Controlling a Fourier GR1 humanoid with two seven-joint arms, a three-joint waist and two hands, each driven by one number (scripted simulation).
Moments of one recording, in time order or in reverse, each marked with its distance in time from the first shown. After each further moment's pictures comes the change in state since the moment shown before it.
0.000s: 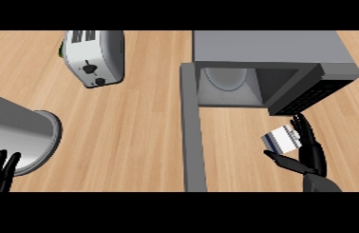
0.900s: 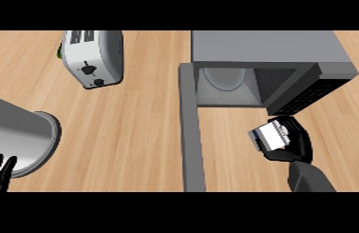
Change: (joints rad) left arm 0.022 -0.003 0.015 -0.001 0.008 -0.015 -0.014; right arm -0.032 0.069 0.026 -0.111 -0.071 0.138 0.072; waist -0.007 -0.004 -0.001
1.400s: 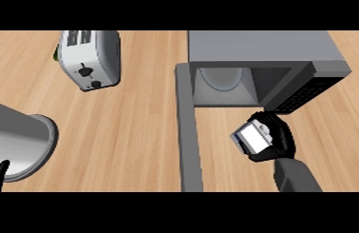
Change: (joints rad) left arm 0.014 -0.005 0.042 0.017 0.015 -0.014 -0.020; right arm 0.073 0.087 0.149 -0.281 0.022 0.047 0.123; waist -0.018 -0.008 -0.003
